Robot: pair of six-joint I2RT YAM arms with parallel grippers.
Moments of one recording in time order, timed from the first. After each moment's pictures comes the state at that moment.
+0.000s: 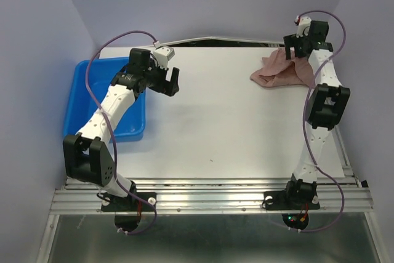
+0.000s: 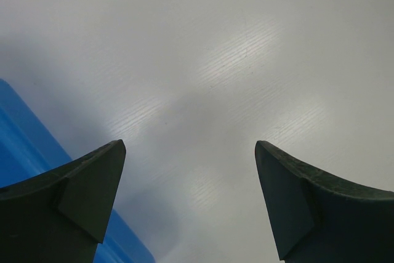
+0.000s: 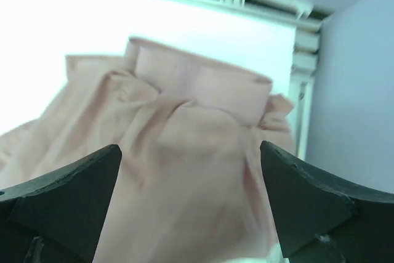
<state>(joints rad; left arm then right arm) -0.27 1.51 1.35 -0.54 0.32 0.11 -0.18 2.35 2.21 -0.52 -0.13 -0.35</state>
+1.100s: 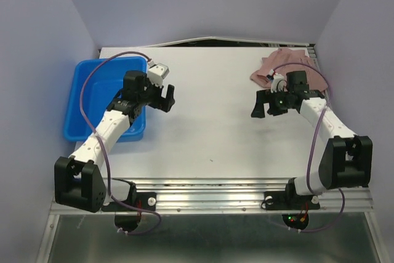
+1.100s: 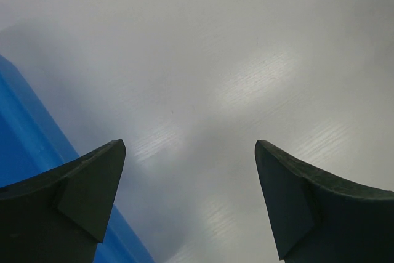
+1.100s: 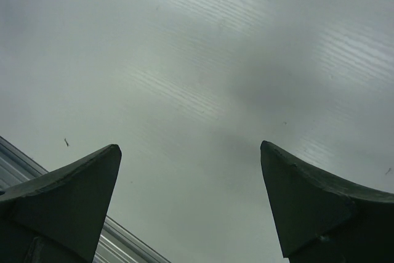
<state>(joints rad) -0.25 1.29 0.99 -0.26 0.30 0.12 0.04 1.46 1.09 -0.60 -0.53 -0.09</state>
